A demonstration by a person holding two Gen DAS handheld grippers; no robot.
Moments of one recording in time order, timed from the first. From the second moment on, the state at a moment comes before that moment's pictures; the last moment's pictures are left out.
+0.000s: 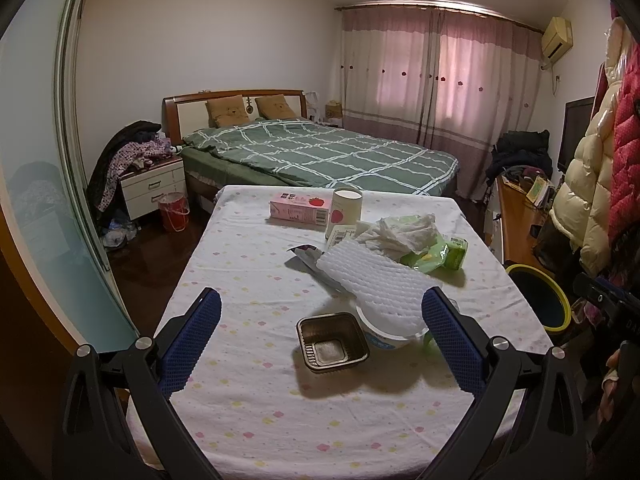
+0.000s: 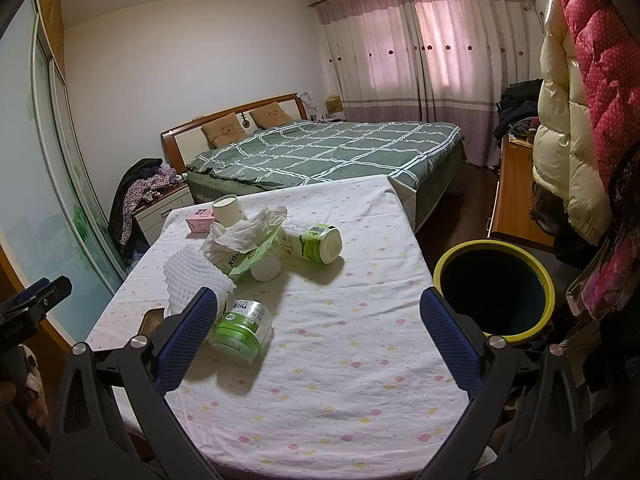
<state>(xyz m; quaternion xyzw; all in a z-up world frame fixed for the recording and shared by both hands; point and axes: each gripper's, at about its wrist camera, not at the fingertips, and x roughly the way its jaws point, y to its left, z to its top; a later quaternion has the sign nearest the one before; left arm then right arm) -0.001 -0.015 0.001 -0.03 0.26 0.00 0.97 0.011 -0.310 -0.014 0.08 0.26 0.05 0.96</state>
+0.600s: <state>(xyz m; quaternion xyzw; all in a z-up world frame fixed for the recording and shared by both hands) 0.026 -0.021 -0.007 -0.02 0.27 -0.01 0.96 0.026 -0.307 -0.017 0.08 0.26 0.04 0.96</state>
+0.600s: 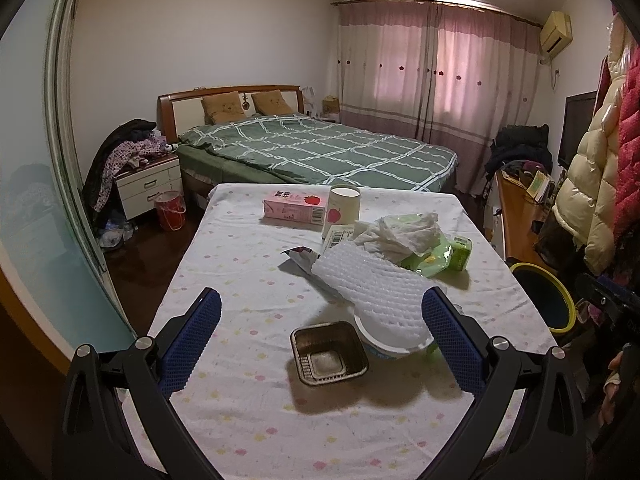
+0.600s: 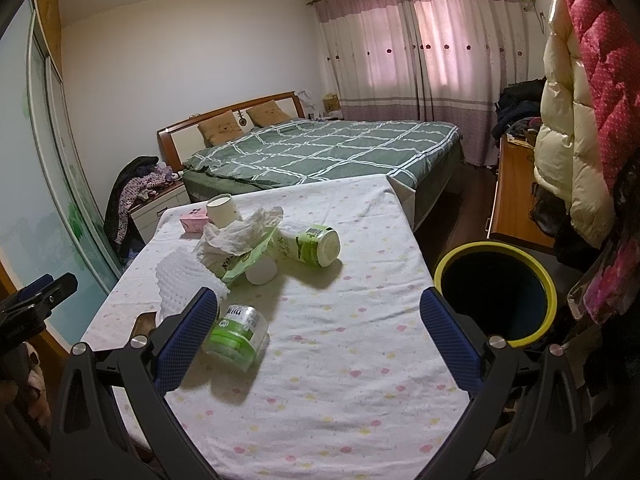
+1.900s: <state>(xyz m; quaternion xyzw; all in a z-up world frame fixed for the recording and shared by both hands) 0.238 0.035 -0.057 -0.05 0.27 0.02 0.96 0.249 -0.183 -0.066 -0.03 0.36 0.11 0.93</state>
